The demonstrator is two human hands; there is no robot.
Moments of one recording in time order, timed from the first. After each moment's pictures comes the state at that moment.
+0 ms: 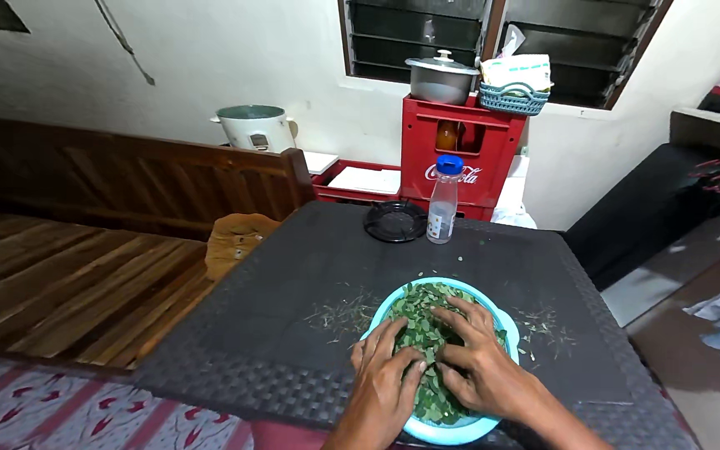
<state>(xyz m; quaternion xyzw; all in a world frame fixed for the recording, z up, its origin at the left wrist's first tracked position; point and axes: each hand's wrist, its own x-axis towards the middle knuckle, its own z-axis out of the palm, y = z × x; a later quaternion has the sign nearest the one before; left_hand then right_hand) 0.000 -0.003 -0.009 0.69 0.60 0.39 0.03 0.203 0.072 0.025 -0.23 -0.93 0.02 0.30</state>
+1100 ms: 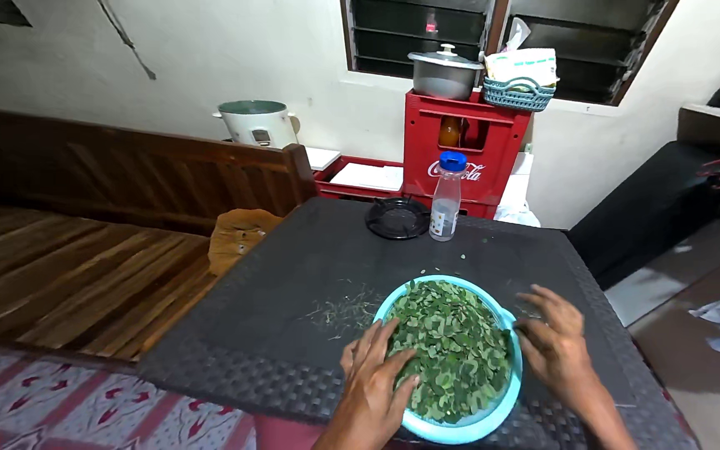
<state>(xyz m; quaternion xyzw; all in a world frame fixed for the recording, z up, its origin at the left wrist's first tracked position) -0.015 -0.016 -0.008 0.71 0.60 0.37 0.03 0.296 0.098 0.010 -0.40 -0.83 -0.08 0.38</state>
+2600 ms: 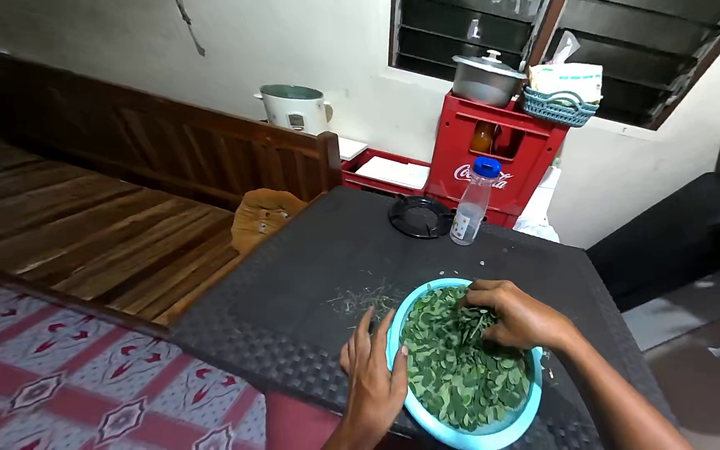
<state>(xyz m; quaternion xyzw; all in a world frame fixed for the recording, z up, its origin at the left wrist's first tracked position) -0.020 0.002 -0.050 0.53 0.68 0.50 -0.03 0.193 0.152 0.097 -0.19 -0.97 0.13 0.10</state>
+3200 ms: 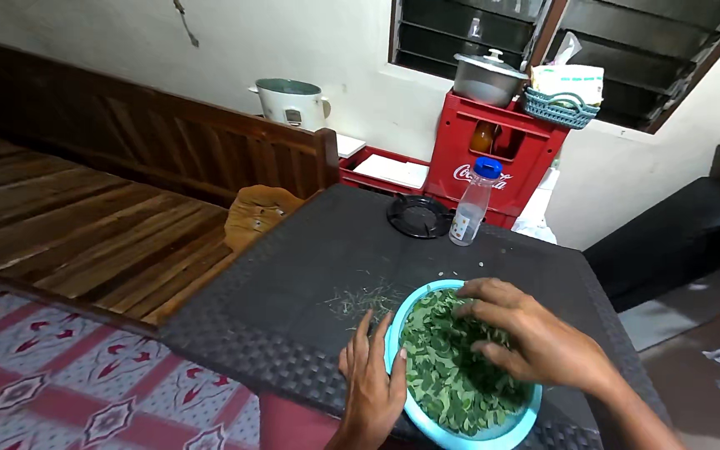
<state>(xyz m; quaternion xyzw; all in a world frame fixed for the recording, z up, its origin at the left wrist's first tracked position) -0.018 0.002 -0.052 0.52 0.68 0.52 -0.02 0.191 0.106 0.128 -0.15 -0.97 0.05 0.18</state>
